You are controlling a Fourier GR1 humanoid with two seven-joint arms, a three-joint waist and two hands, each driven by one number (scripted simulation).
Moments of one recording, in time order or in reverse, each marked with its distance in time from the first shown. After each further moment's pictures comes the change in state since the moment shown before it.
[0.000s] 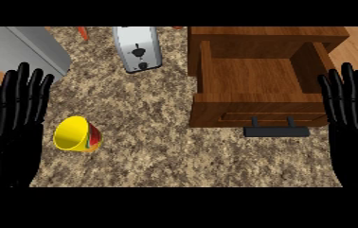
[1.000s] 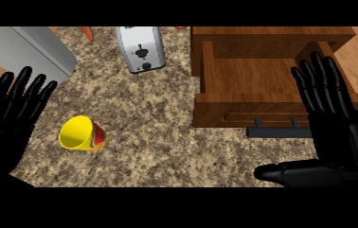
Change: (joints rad) left arm -0.011 0.144 0.167 0.160 0.538 -0.377 0.047; right arm -0.098 0.011 0.023 0.045 -0.102 0.069 0.114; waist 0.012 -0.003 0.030
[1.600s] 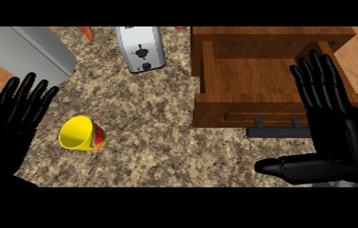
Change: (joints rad) left arm 0.029 -0.031 0.031 0.032 -0.027 -0.030 0.008; right arm -0.013 0.004 -0.025 0.043 -0.006 0.026 -0.028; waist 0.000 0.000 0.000
